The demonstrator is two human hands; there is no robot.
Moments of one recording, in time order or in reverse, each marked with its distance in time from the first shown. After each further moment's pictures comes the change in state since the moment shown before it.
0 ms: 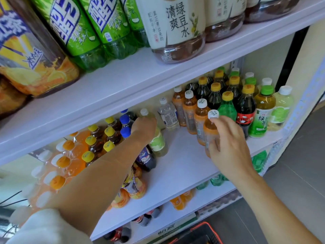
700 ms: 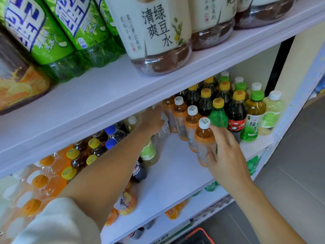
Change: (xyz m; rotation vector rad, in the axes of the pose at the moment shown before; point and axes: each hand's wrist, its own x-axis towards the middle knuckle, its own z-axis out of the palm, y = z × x) left_hand 0.071 0.030 -0.018 -0.673 0.109 -0.048; right_hand 0.007 0.024 0.005 0.066 -0.097 0.117
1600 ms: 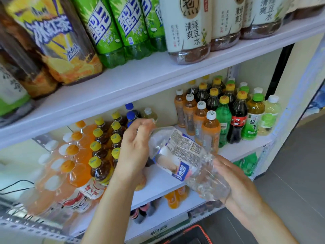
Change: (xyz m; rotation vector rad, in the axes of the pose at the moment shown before) left_hand -0.251 0.022 -0.093 -1.209 0.425 -0.172; right_hand -0.108 -0.060 -0.043 1.257 -0.445 0.476
